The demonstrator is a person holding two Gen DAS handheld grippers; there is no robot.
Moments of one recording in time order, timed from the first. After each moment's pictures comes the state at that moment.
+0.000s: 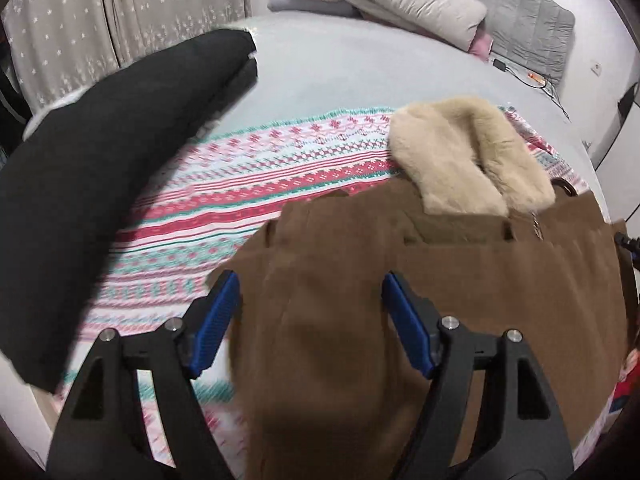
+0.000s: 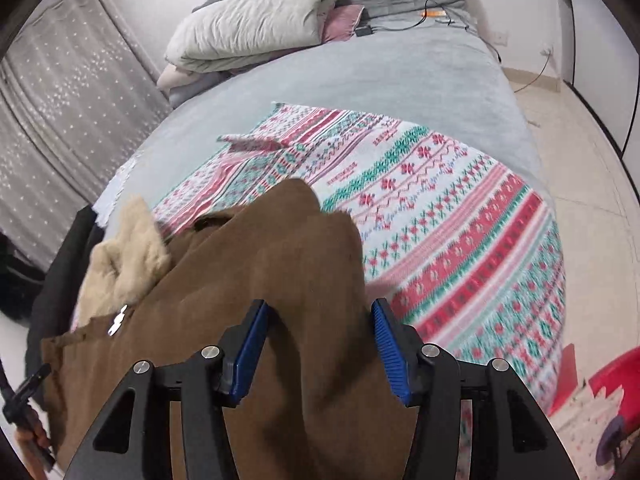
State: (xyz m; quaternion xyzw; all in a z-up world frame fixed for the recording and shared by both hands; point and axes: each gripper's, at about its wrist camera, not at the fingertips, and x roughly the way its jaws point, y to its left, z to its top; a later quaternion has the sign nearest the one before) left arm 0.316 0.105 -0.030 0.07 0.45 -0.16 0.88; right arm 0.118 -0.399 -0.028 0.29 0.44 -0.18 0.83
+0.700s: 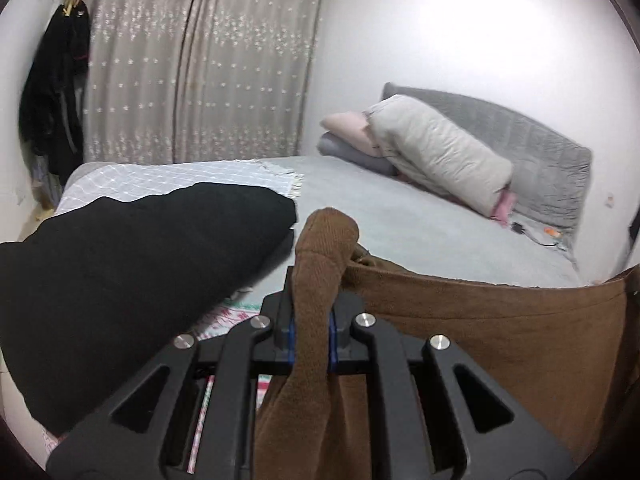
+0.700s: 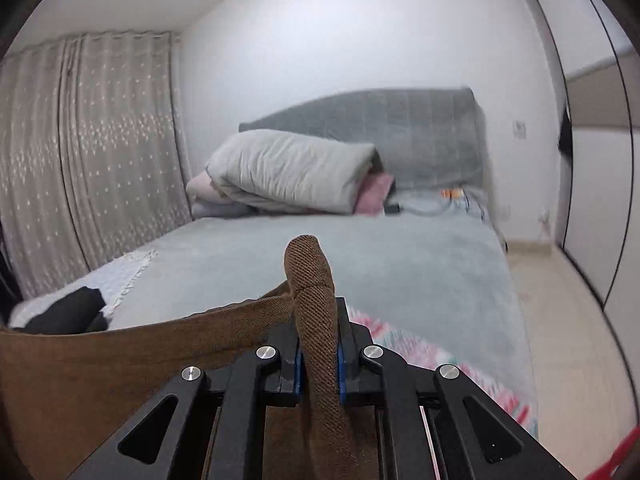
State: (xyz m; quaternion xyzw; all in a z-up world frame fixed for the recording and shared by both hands) left arm 0.327 0.118 0.079 -0.05 0.22 -0.08 0.97; right arm 0.208 -0.343 0.114 0.11 0.22 -0.24 0.94
